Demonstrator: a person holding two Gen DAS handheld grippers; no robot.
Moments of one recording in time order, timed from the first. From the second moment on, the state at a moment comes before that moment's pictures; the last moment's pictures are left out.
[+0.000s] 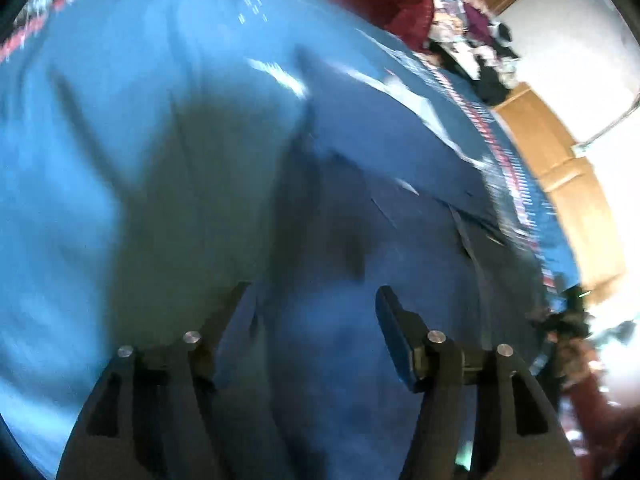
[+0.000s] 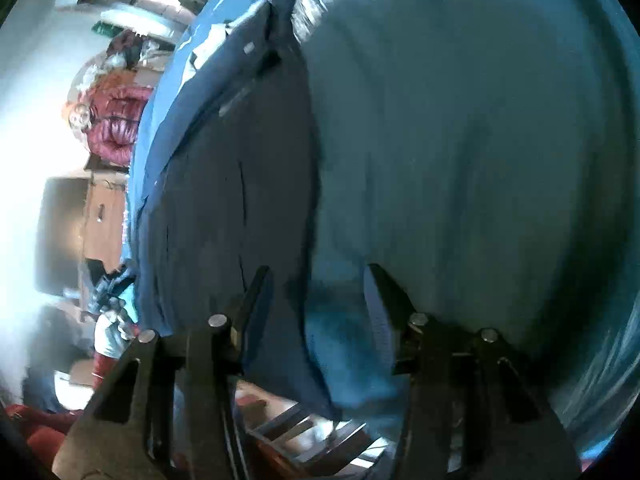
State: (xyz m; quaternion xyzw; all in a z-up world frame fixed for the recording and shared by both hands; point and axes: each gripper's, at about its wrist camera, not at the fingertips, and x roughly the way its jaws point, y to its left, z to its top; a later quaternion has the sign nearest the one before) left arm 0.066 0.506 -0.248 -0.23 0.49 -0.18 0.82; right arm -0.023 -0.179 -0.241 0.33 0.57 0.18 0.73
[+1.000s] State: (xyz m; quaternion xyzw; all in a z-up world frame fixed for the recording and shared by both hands) left arm 0.000 0.492 -0.256 -0.23 0.52 -0.27 0.78; right arm -0.037 -0.134 -0.267 0.33 0.60 0.27 0.68
